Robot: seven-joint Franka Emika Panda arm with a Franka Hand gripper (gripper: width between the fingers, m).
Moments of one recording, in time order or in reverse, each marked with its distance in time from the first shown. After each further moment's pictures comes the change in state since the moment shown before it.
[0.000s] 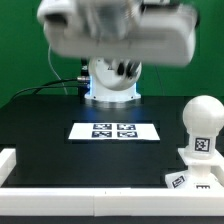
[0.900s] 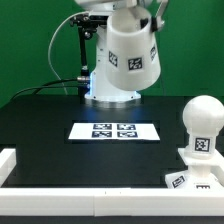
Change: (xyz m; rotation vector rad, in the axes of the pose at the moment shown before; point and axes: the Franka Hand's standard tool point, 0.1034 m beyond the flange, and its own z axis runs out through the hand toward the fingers) arm -0.011 -0.039 -0.049 0.102 0.654 -0.073
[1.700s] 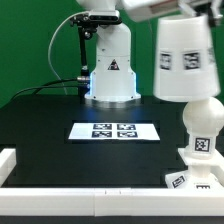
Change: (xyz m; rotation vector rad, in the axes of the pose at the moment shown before) arm -0.011 -0.081 0.023 0.145 0.470 0.022
